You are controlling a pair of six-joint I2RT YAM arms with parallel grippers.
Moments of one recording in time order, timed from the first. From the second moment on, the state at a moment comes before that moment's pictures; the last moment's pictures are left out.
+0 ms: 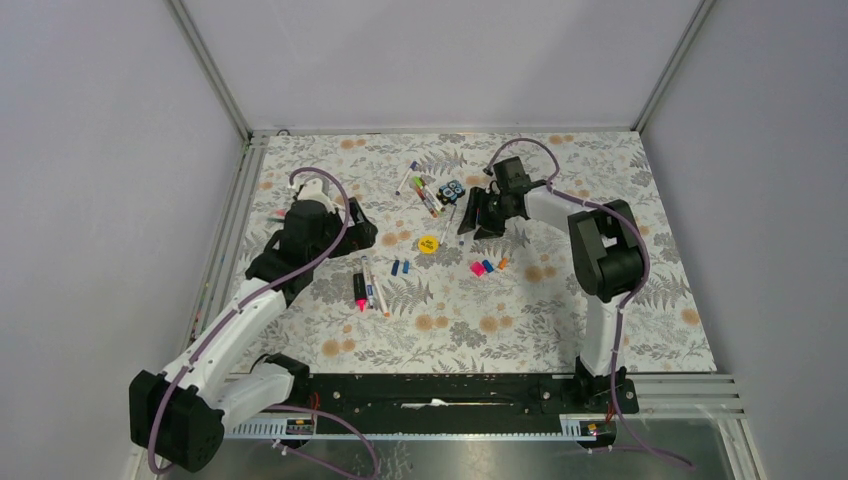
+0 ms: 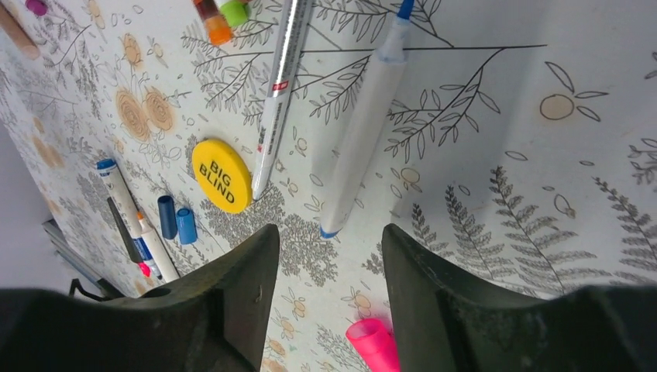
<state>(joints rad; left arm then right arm) -0.38 1.02 0.77 -0.32 -0.07 -0.55 0.36 2.03 1.34 -0.35 -0.41 0.52</state>
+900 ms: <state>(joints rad) -0.37 0.77 0.67 -0.28 0.15 -0.75 -0.13 1.01 0.67 -0.29 -1.00 -0.09</state>
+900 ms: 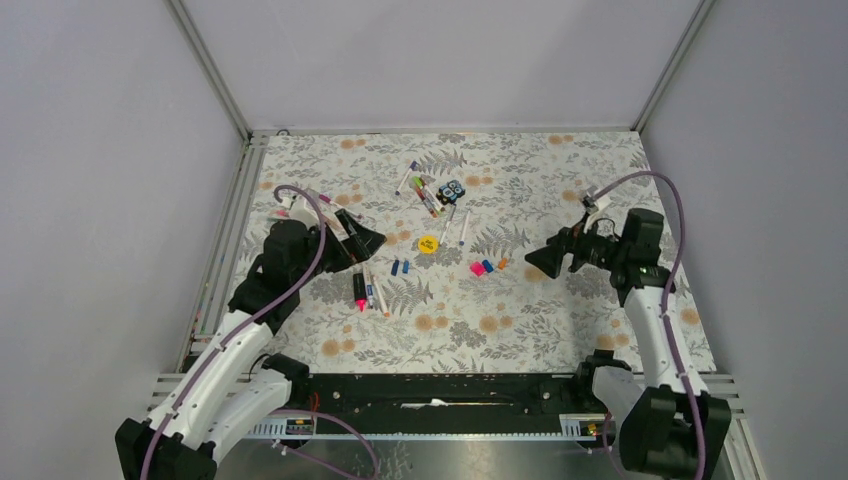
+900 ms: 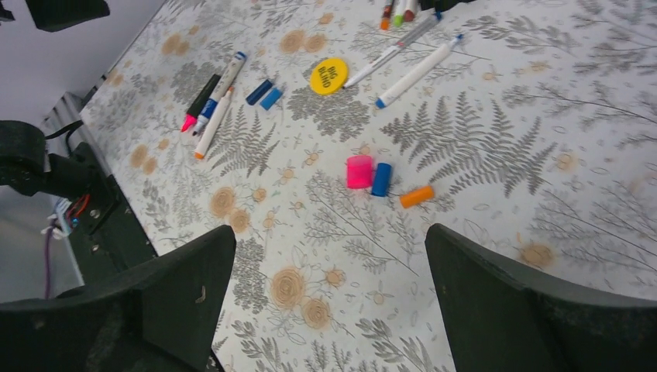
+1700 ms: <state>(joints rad) -0.37 1.19 0.94 -0.38 0.09 -0.56 -0.30 0.84 0.53 -0.22 -1.09 -0.13</state>
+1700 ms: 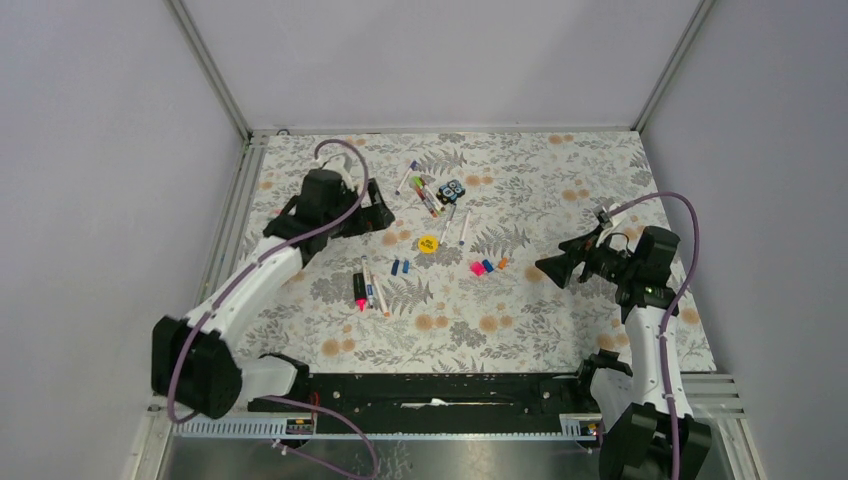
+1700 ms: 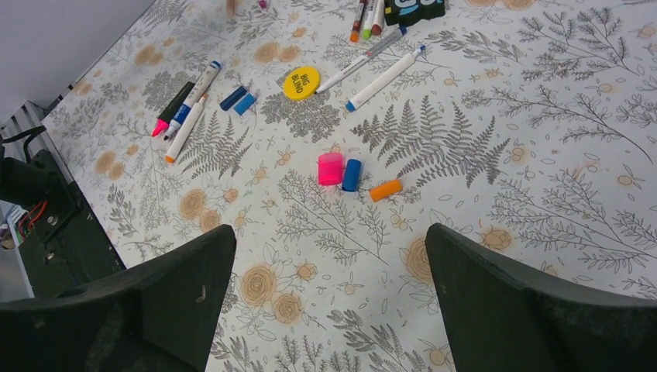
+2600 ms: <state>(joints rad) -0.37 2.21 1.82 -0.46 0.00 -0.03 -0.35 0.94 0.57 -0.36 -1.06 -0.26</state>
